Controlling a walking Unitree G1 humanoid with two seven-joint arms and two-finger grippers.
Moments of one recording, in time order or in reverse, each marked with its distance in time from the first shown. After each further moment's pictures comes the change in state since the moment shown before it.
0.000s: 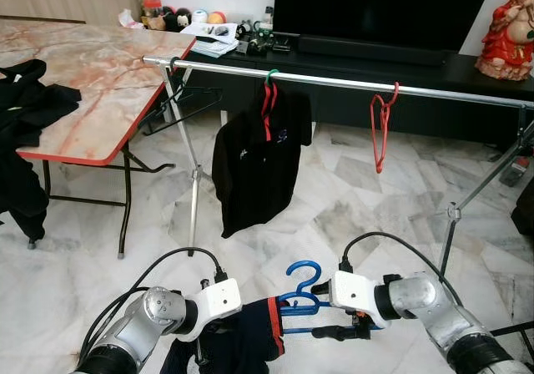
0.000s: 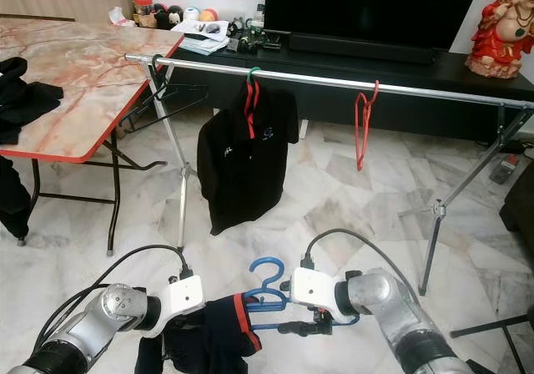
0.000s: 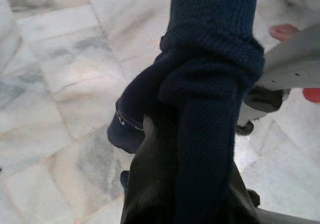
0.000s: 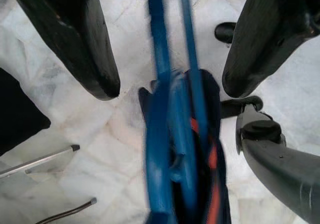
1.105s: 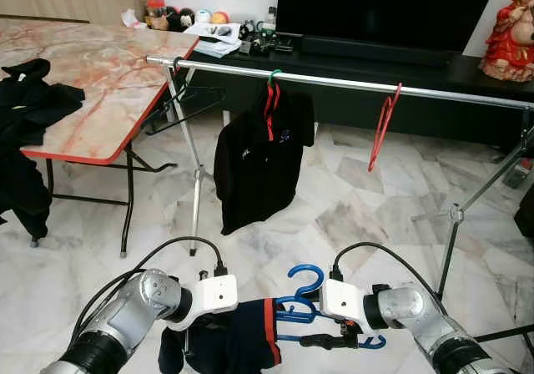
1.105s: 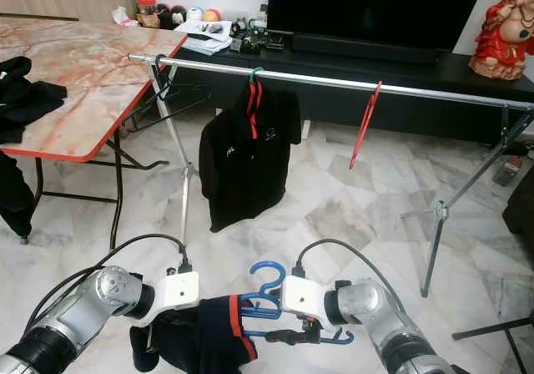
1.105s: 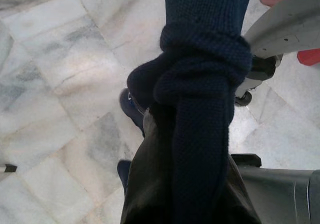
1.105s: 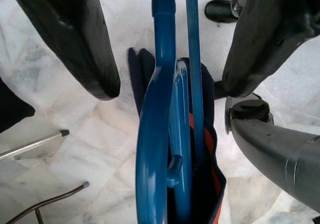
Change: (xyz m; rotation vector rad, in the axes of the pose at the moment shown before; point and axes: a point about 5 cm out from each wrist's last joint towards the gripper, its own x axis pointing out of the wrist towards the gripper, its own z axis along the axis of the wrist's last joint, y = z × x) left arm -0.020 0.010 0.012 0.112 0.084 -0.080; right arm 0.016 0.013 -0.003 0.058 -0.080 0.035
